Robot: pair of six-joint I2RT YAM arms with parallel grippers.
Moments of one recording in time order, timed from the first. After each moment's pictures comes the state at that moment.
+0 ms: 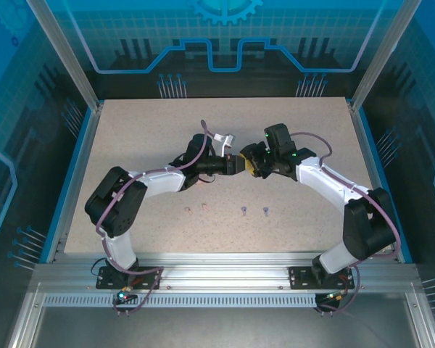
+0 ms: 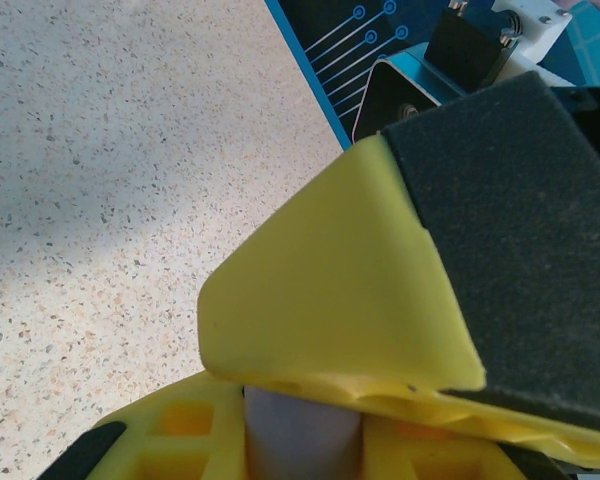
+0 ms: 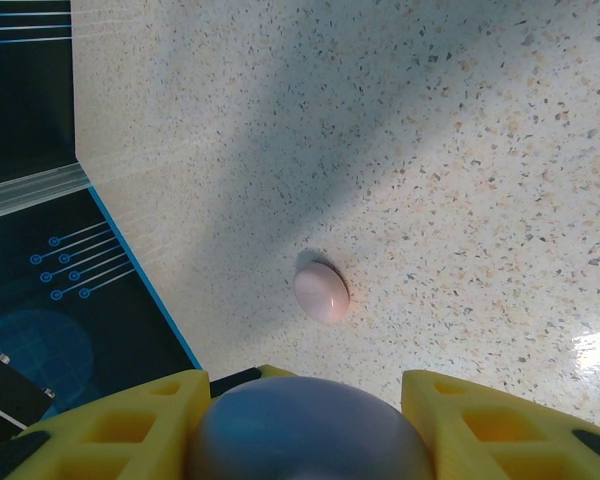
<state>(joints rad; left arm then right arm) -0.56 1.82 1.03 0.41 0.66 -0.72 0.43 1.54 1.09 -0.36 -0.31 1.38</state>
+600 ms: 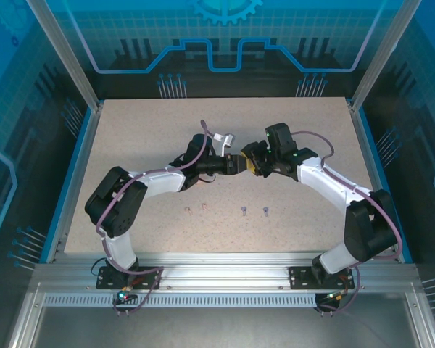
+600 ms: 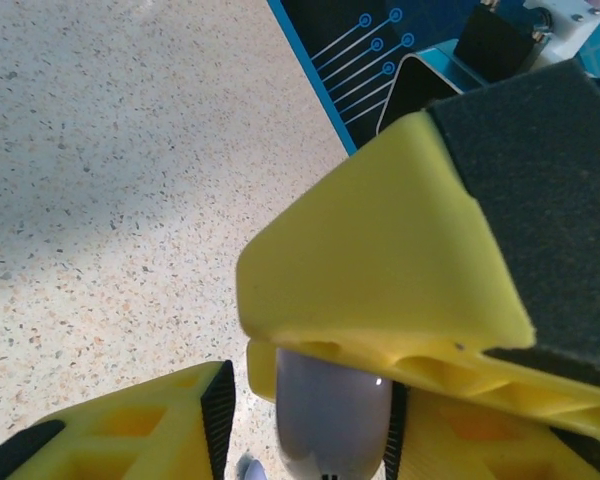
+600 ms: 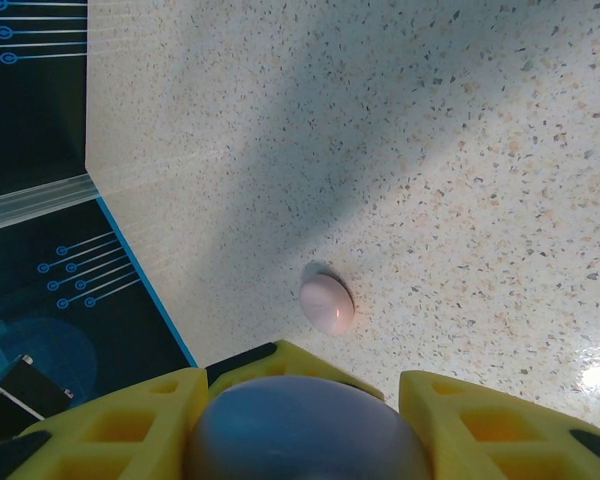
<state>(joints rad) -0.56 1.82 1.03 0.42 0.64 -0.72 0.43 1.52 1.09 -0.36 -0.28 1.38</state>
